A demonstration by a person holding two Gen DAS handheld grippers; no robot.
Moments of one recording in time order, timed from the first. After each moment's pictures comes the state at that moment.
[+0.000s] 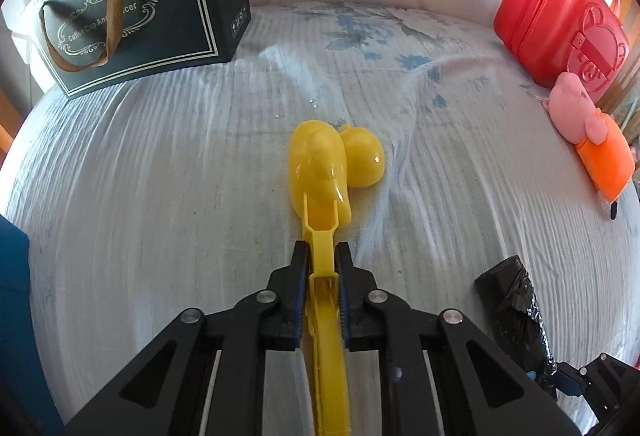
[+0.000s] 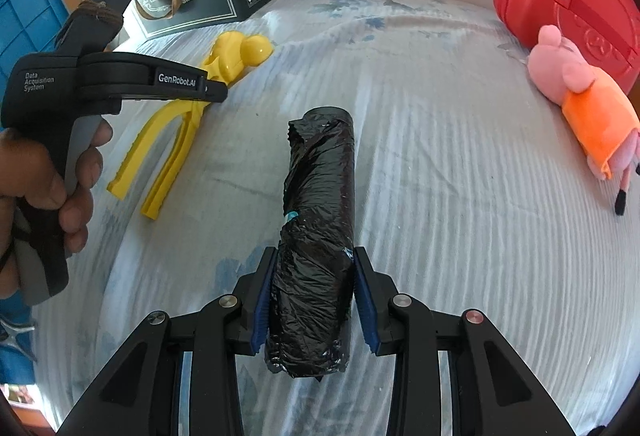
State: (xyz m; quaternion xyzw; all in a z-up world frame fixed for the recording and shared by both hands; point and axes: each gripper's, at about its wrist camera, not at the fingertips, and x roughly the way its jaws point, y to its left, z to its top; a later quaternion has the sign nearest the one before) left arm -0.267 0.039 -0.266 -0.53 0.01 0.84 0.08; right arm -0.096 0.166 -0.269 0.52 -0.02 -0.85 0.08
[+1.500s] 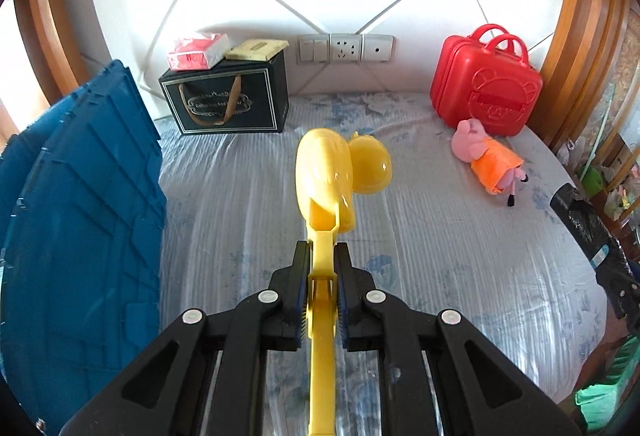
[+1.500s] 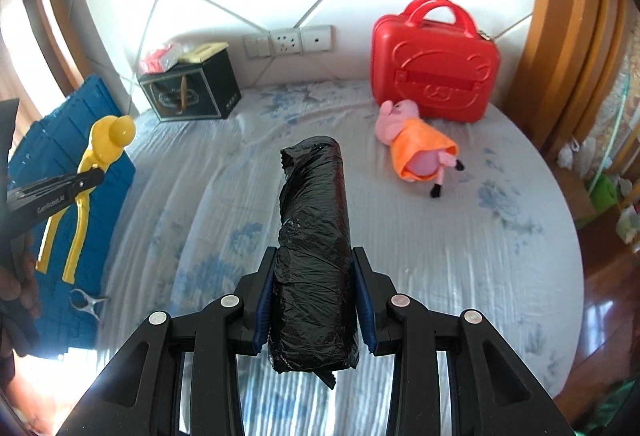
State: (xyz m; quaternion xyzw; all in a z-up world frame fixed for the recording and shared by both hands) left arm -0.033 0.039 -0.020 -0.45 0.03 0.89 0.04; right arm 0.079 0.277 -0.023 0.46 -0.05 -0.89 0.02
